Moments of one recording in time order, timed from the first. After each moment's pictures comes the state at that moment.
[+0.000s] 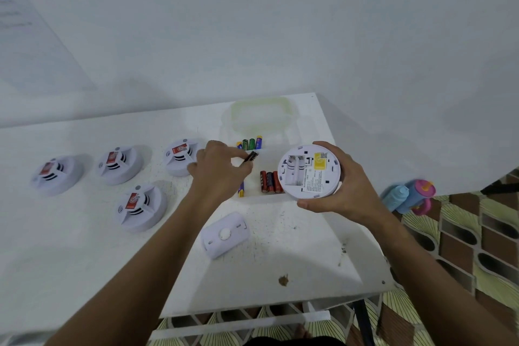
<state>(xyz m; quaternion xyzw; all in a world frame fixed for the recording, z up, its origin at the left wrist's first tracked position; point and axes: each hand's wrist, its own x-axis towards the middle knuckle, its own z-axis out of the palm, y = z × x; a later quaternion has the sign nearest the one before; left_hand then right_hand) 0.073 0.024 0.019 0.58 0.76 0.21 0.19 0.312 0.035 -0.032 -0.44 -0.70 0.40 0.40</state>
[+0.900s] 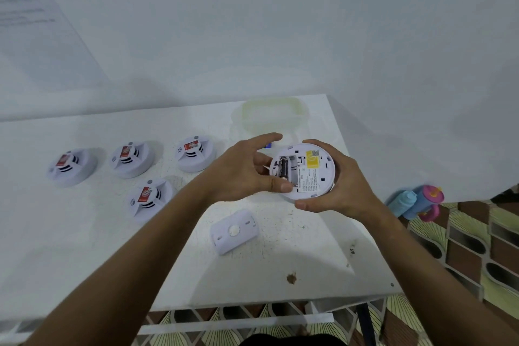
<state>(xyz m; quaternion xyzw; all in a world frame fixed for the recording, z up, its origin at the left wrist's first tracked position) 0.069 0.010 0.049 0.66 0.57 0.23 0.43 0.287 0.037 -0.019 -0.36 -0.70 0.46 0.41</state>
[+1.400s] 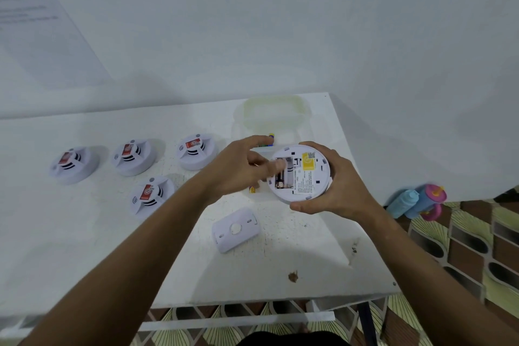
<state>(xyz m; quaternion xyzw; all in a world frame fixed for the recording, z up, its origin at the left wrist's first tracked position) 0.062 0.017 0.036 0.61 0.61 0.25 0.43 0.282 0.038 -0.028 -0.39 -0.72 0.43 0.38</state>
